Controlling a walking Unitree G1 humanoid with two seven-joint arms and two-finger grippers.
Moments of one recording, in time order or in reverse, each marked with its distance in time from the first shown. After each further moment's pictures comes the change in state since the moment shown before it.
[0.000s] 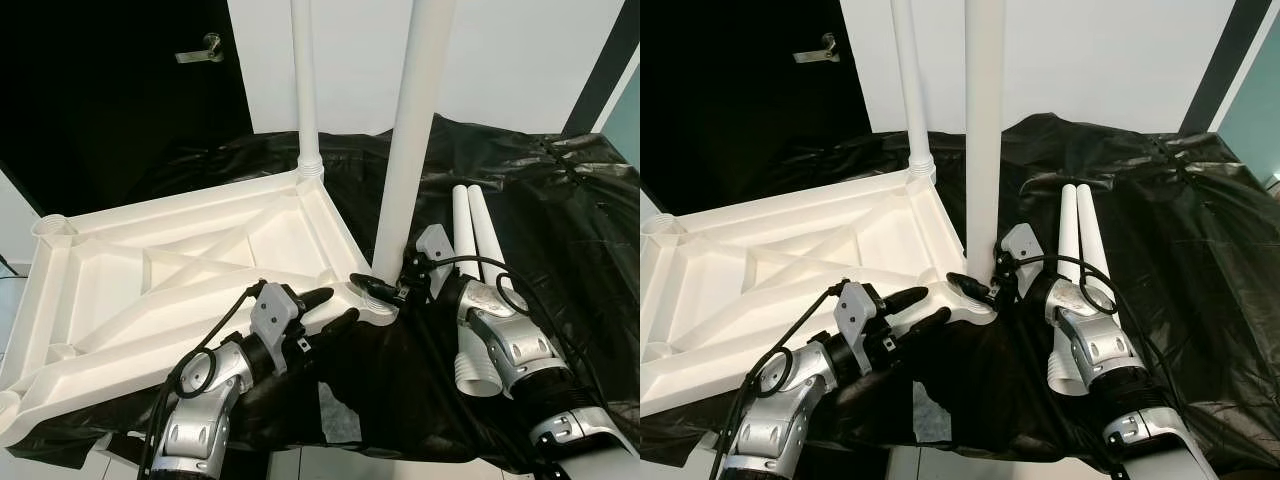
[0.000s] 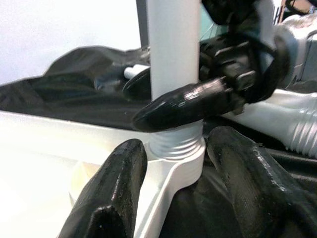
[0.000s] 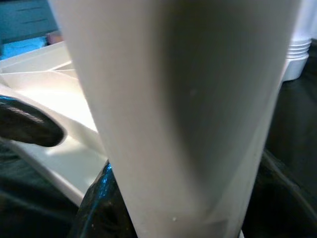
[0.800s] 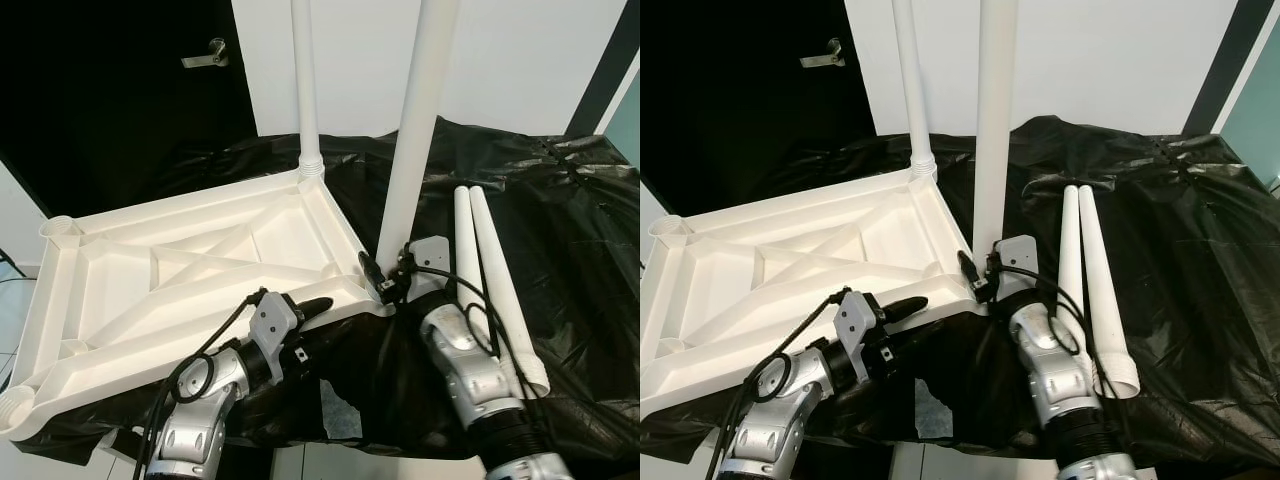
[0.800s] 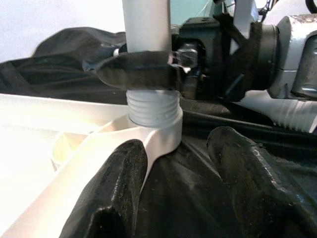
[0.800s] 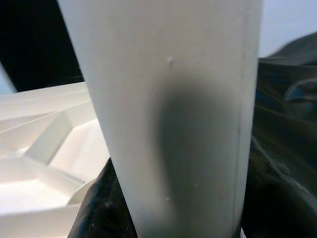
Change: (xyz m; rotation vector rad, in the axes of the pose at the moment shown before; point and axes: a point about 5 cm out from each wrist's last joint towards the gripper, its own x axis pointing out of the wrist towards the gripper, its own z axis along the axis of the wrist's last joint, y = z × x) left arm -0.005 0.001 -0.013 -0.023 0.077 -0.019; right arm 0.015 0.029 -0.007 0.171 -0.038 -0.647
